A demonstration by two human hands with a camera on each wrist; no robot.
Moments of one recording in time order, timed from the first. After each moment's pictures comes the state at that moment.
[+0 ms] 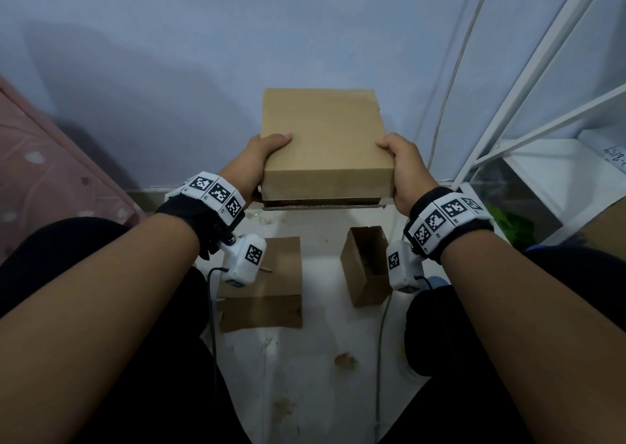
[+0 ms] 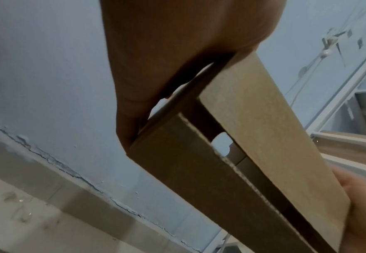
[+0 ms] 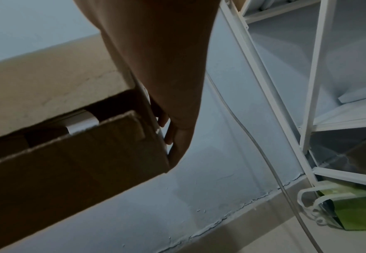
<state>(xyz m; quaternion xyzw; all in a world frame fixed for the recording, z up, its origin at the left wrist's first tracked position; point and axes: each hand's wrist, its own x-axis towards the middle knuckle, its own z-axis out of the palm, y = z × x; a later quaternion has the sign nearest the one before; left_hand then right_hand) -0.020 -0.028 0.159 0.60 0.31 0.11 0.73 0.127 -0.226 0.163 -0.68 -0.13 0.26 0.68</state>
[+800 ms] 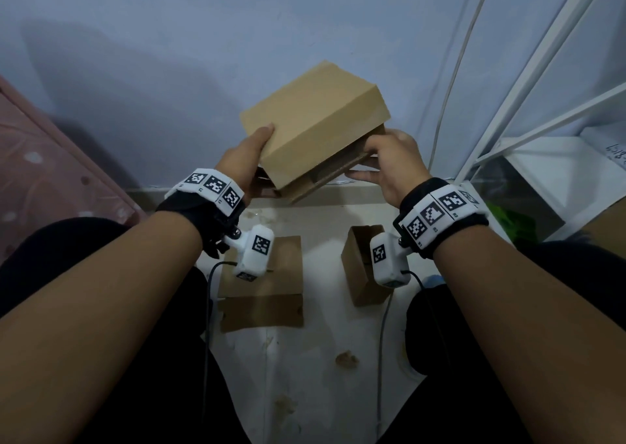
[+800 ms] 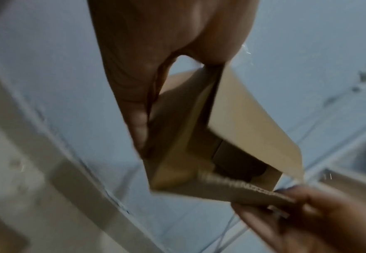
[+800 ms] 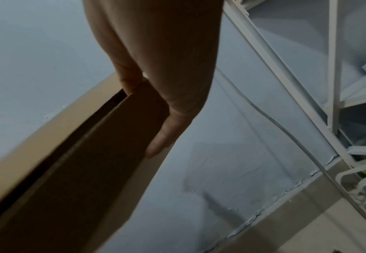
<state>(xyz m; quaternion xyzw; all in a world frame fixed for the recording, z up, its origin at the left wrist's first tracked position) -0.022 -0.025 0.162 0.57 0.37 0.16 0.72 0.118 -0.208 0.173 -0.64 -0.11 0.24 0.72</state>
